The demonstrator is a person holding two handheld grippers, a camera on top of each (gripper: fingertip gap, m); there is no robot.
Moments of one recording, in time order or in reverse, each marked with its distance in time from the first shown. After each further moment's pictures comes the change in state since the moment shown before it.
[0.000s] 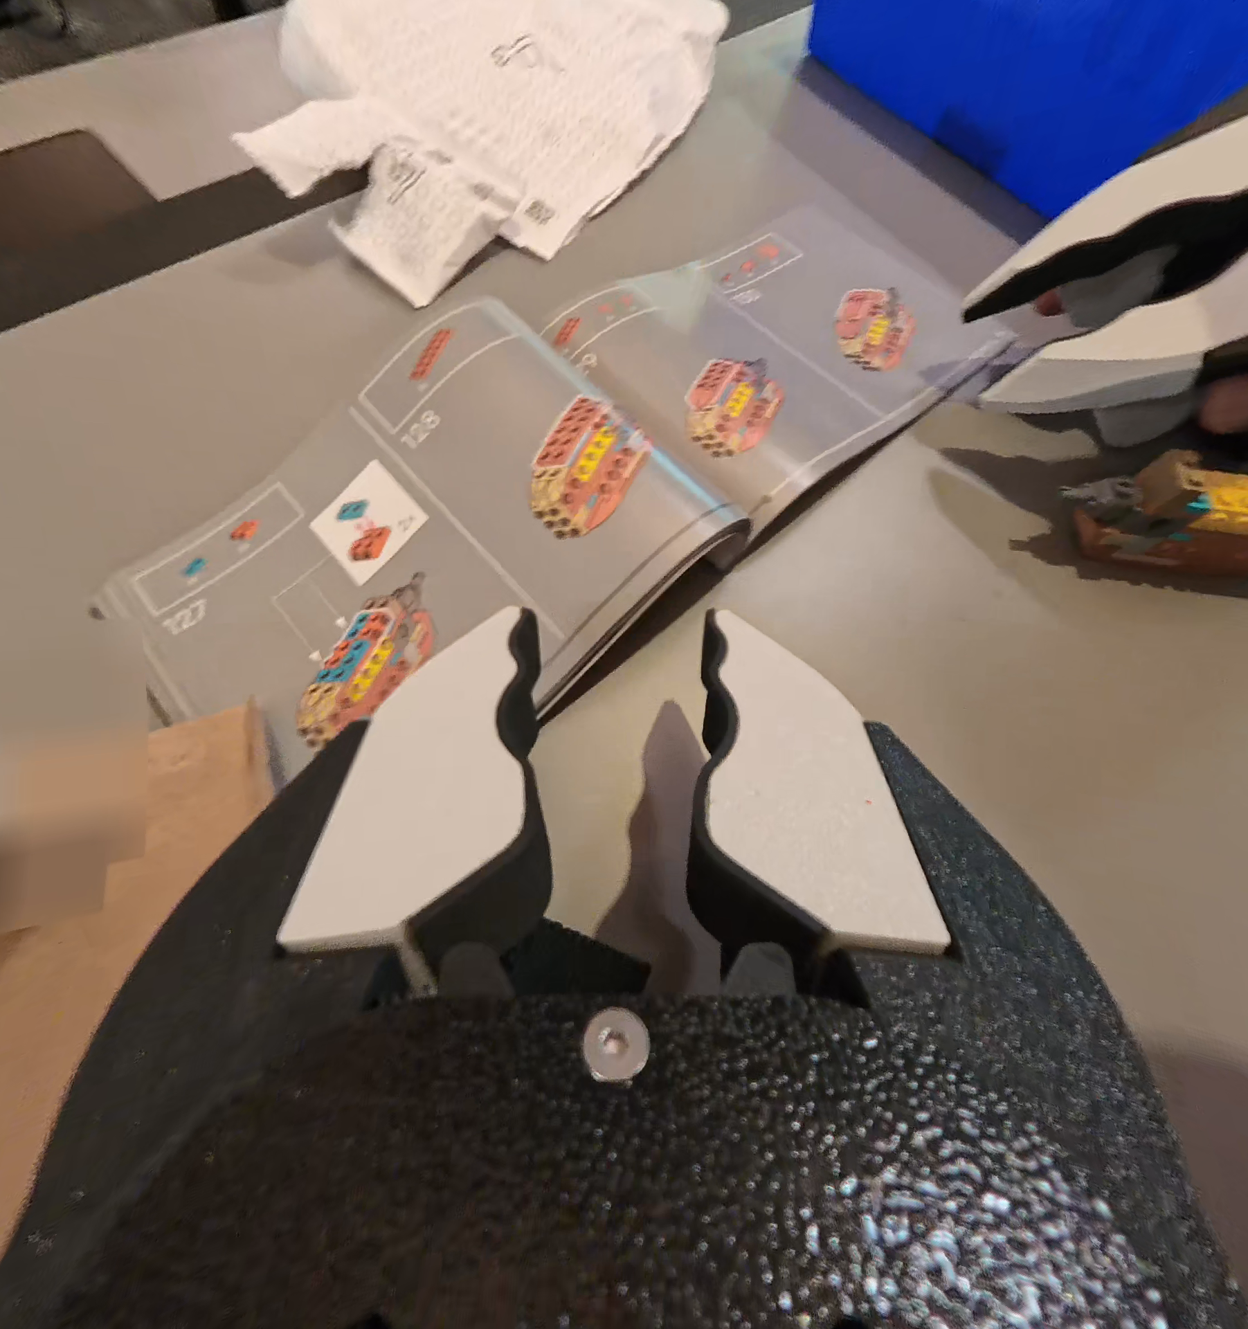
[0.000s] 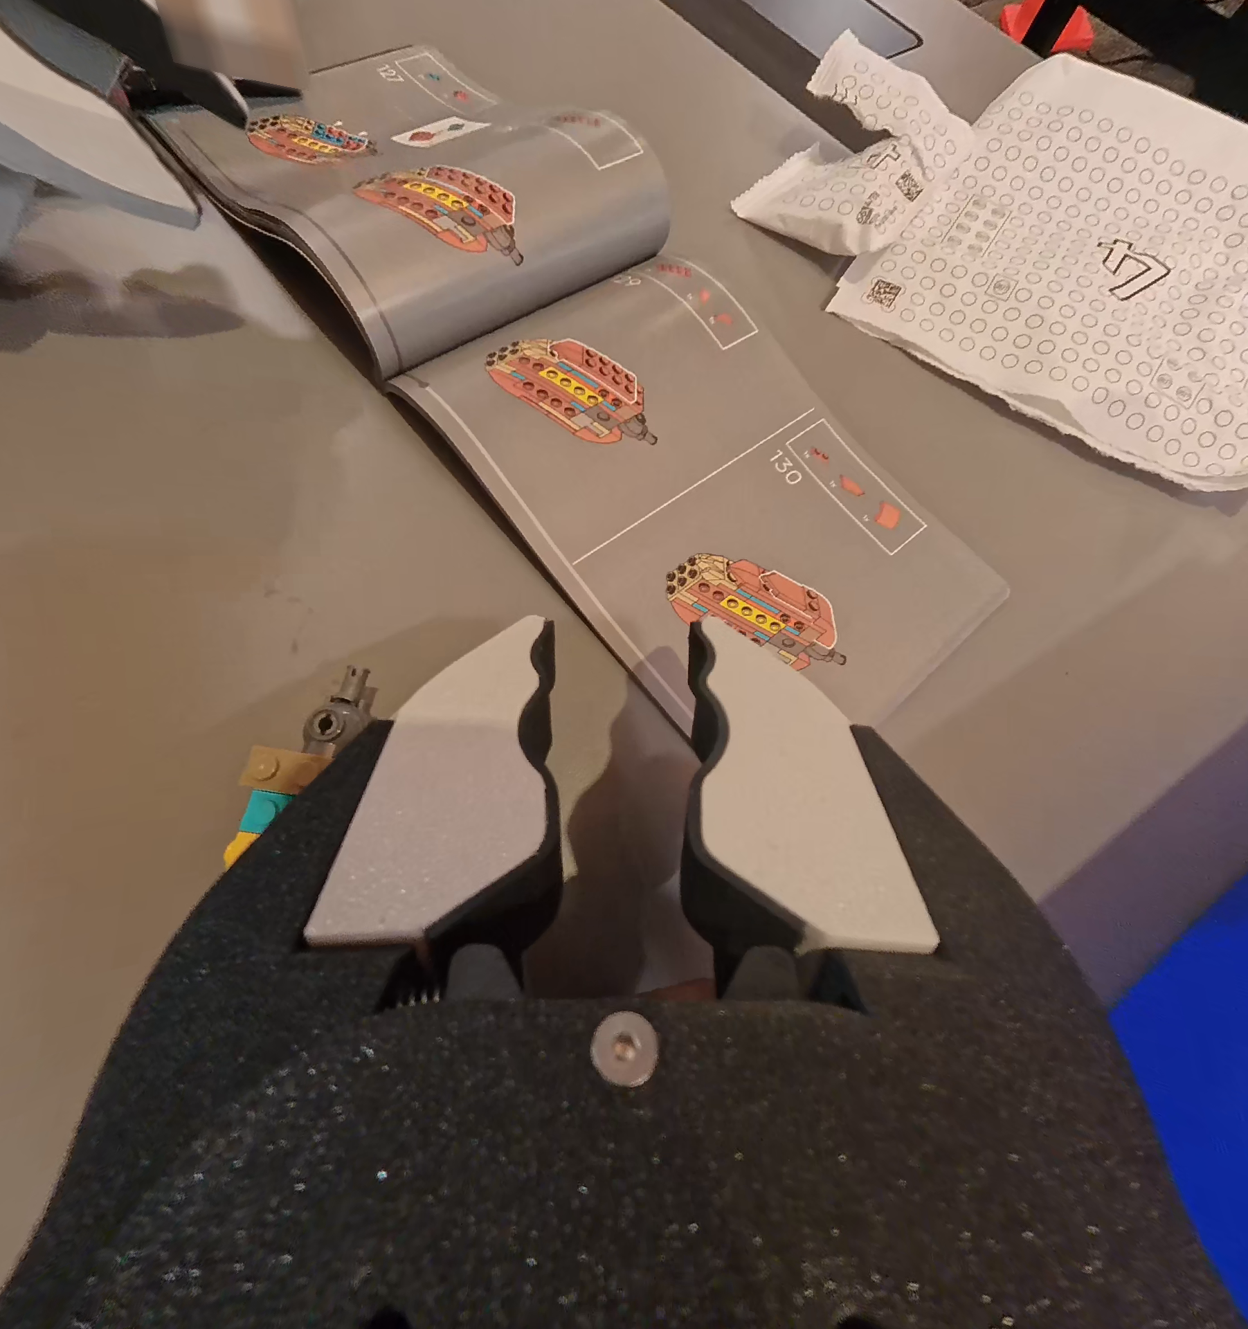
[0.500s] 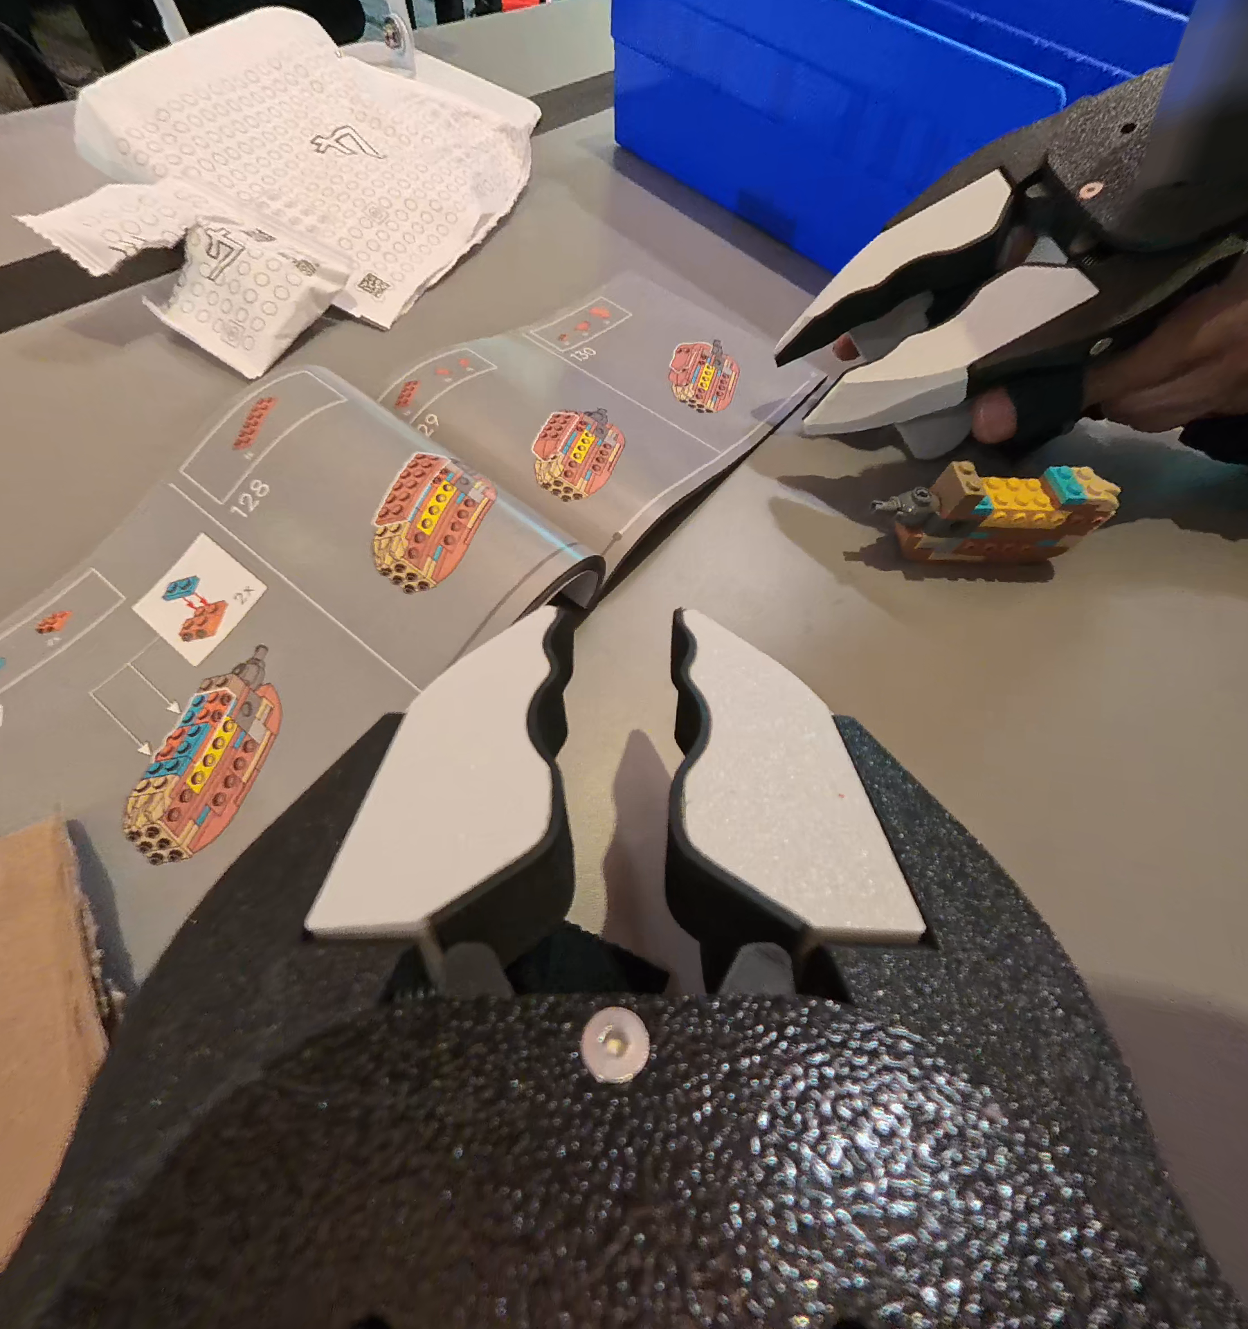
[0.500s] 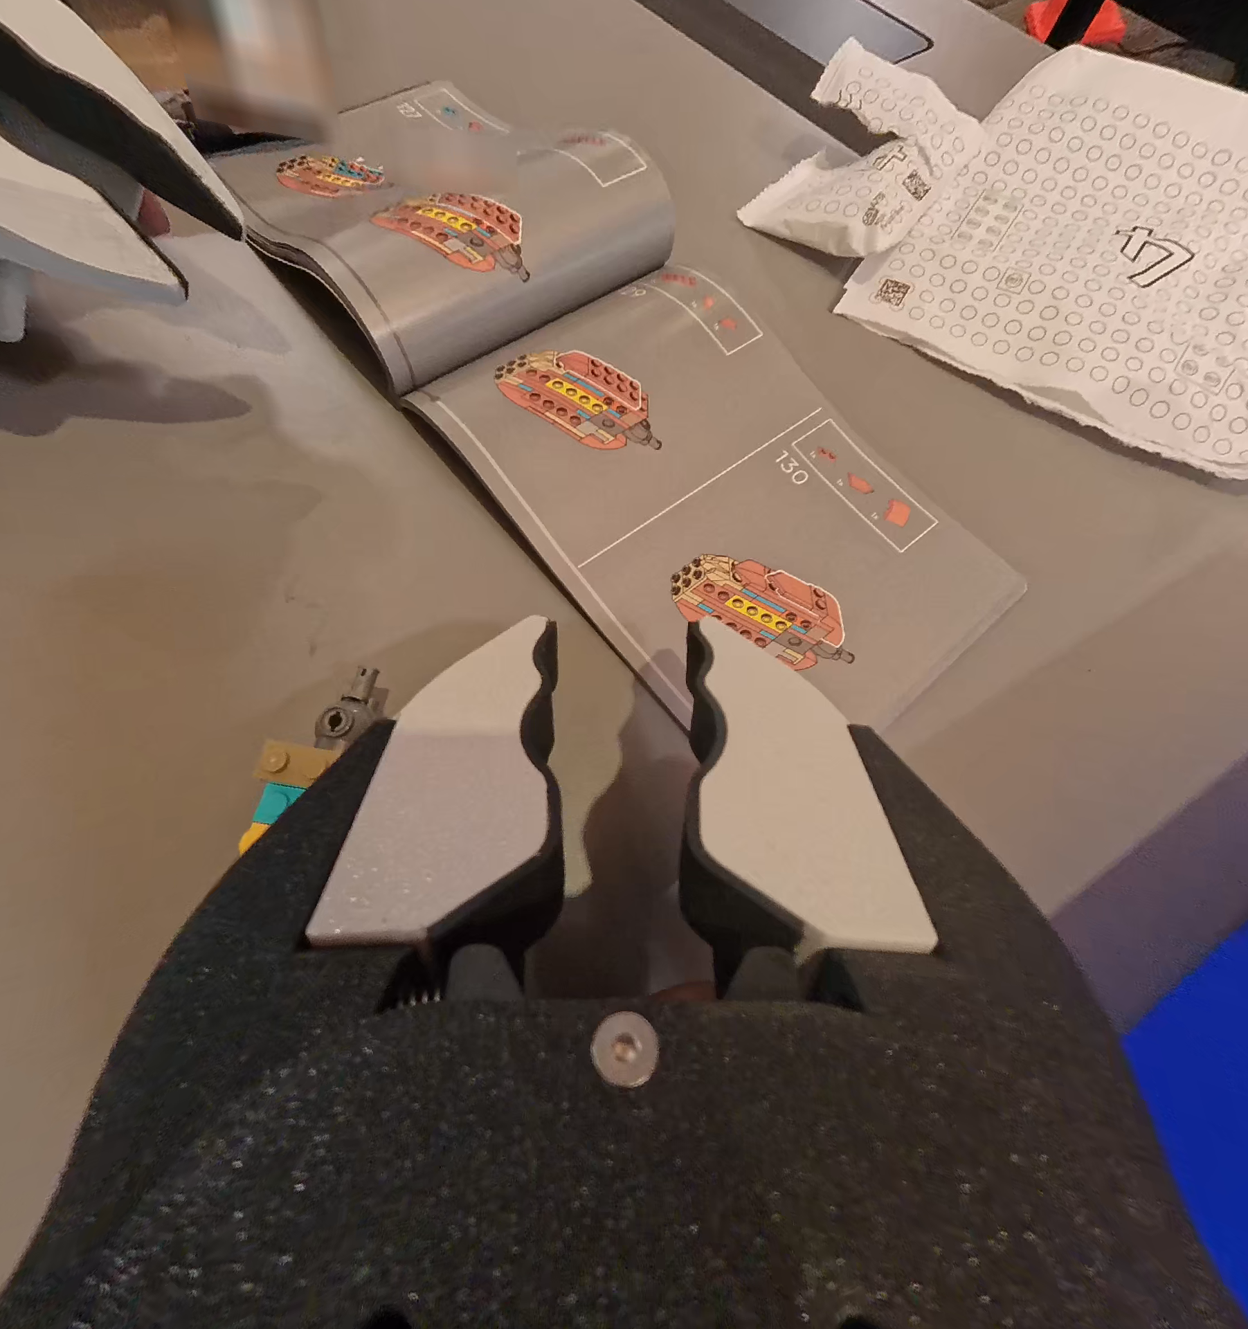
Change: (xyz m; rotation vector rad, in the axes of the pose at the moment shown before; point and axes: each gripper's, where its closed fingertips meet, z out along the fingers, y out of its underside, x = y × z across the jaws) left arm 0.039 -0.009 0.000 0.080 0.186 0.031; right arm 0.000 -0.001 -0.003 0.021 -0.040 0.041
